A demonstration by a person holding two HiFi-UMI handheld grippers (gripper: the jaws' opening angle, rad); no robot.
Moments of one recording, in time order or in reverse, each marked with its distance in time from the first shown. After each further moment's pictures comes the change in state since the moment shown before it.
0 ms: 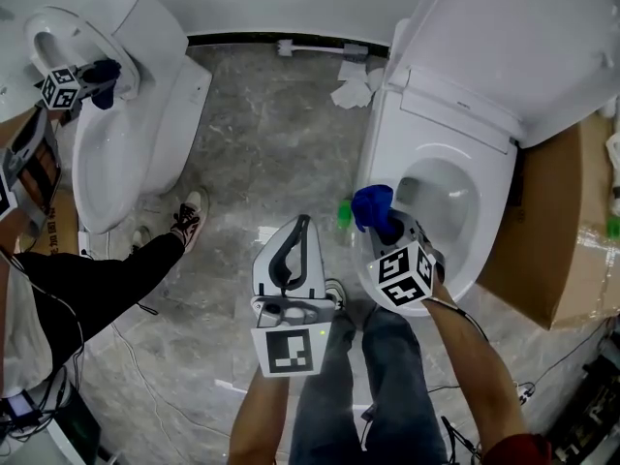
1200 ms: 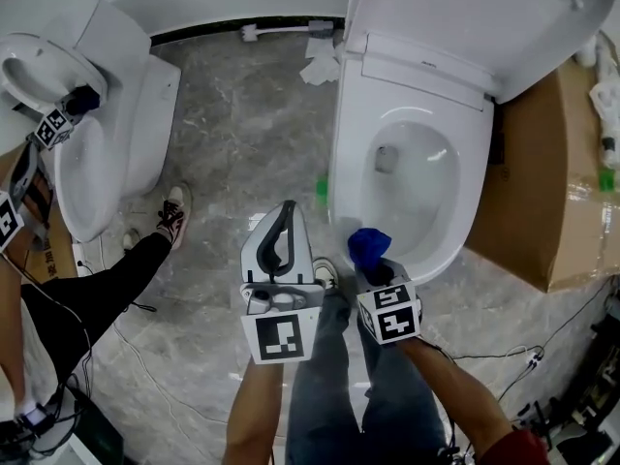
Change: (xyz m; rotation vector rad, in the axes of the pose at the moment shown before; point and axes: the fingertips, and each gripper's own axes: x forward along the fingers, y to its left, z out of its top) left arm -0.007 -0.038 -0.013 0.002 0.038 -0.077; right arm -0.076 0.096 -0.095 0.623 0.149 0.075
